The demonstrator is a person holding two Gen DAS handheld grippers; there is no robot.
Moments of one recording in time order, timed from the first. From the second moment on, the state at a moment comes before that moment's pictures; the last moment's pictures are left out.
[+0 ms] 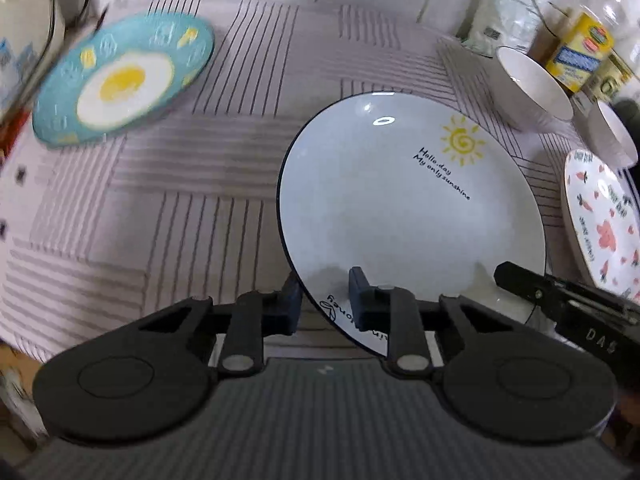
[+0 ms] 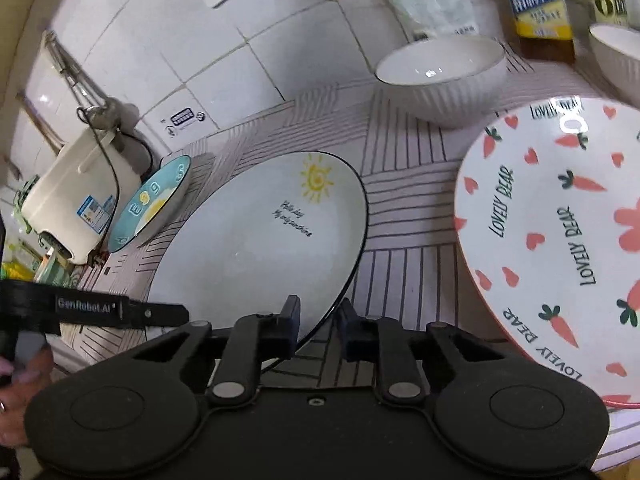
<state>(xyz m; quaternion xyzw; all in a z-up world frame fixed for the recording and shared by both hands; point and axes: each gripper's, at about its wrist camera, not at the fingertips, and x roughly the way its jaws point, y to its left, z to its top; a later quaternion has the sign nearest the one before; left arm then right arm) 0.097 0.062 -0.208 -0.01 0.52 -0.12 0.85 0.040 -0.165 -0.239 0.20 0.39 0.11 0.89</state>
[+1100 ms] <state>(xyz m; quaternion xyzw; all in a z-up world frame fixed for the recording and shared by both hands) 0.208 0.074 -0.217 -0.01 0.50 -0.14 0.86 0.156 -0.145 -0.234 0.14 0.36 0.08 0.92</state>
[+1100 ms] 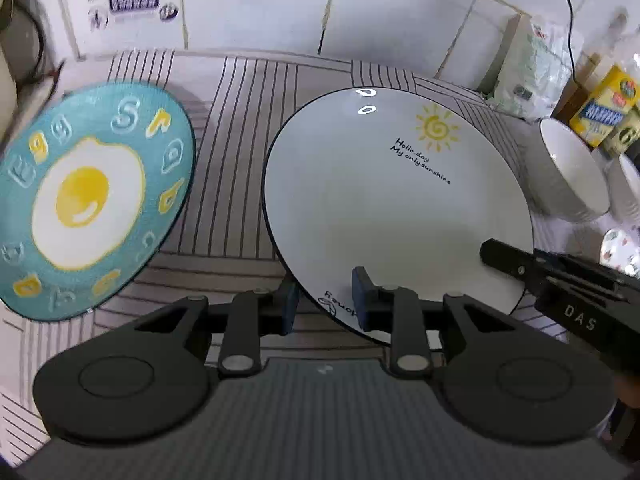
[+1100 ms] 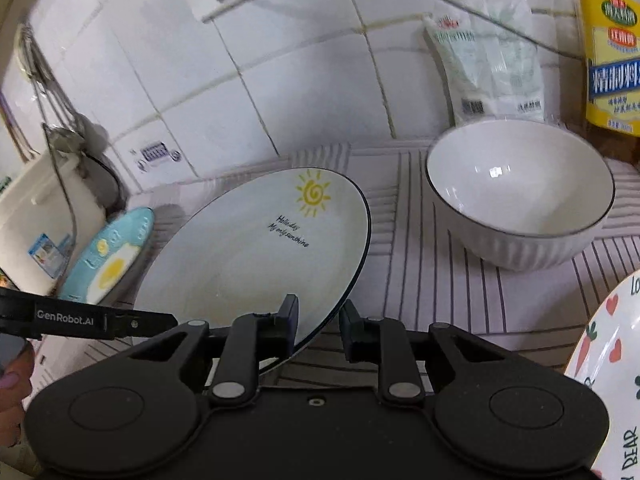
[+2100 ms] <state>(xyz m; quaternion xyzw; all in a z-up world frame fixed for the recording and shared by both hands) 0.104 -0.035 -0.127 0.02 0.47 -0.26 0.84 -0.032 -0.210 -0.141 0.06 0.30 -0.01 0.95</state>
